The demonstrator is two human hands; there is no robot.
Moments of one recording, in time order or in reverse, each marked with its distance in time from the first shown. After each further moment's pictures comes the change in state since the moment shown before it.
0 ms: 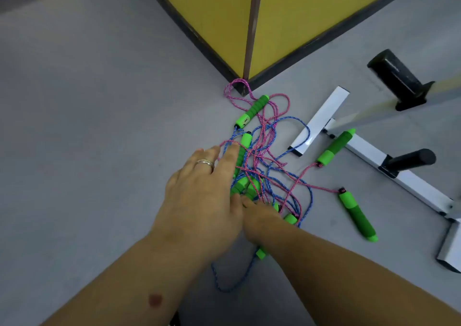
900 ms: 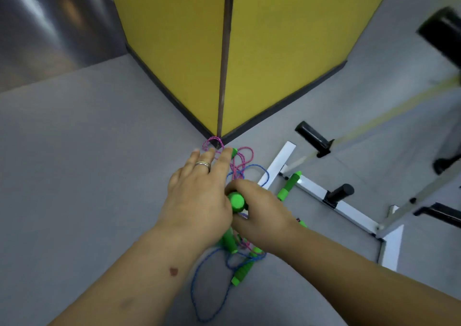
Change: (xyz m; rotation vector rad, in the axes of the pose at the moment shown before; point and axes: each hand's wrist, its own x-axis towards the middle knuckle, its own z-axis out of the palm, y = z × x) left_hand -0.038 0.061 -0.088 -0.021 0.167 0.103; right_hand -0.243 -0.016 -0.162 0.574 0.832 -0.238
